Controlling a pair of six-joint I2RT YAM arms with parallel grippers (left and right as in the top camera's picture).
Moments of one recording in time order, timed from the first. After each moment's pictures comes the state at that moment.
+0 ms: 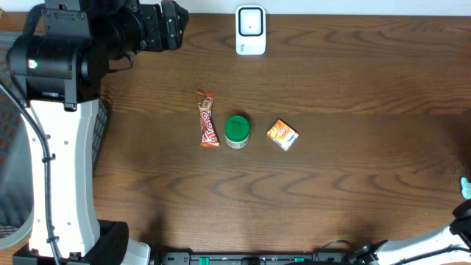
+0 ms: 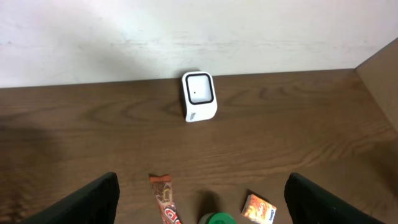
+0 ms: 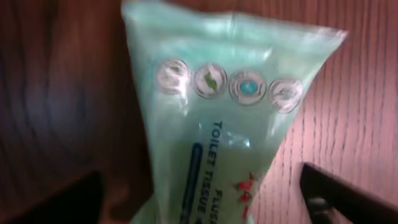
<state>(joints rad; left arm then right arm) -0.11 1.66 2.25 -1.20 0.30 -0.12 -0.99 1.96 1.31 -0.70 0.25 0.57</state>
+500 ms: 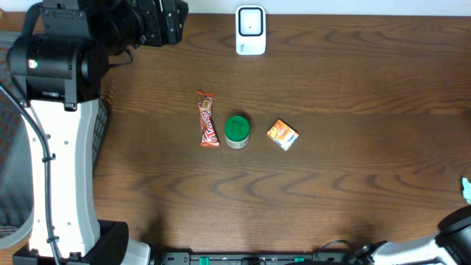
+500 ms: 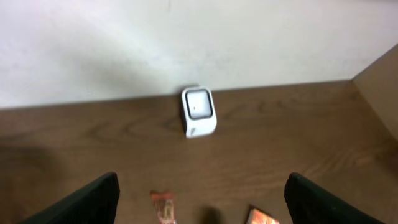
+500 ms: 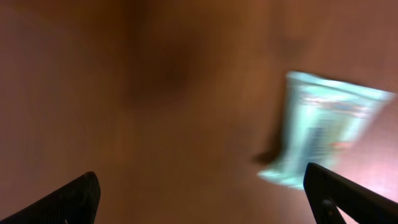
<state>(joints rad) -0.11 1.66 2.24 -1.13 0.30 -0.11 -0.95 1.77 1.60 -0.87 -0.09 0.57</state>
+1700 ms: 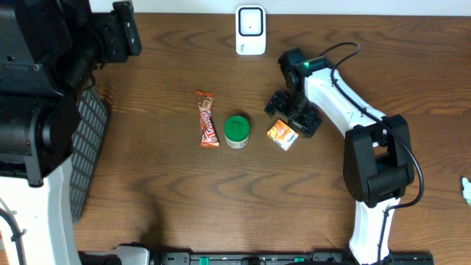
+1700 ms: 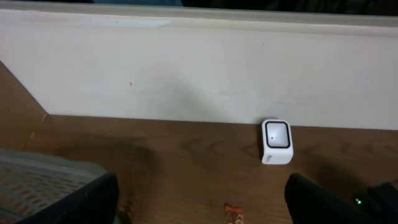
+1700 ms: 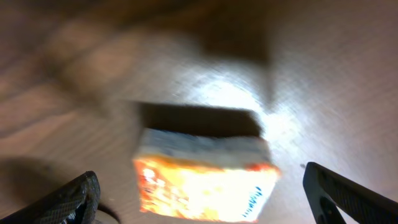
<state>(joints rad) -0.11 1.48 2.24 -1.18 -0.09 -0.09 0.34 2.12 1.62 -1.10 -0.10 0.96</state>
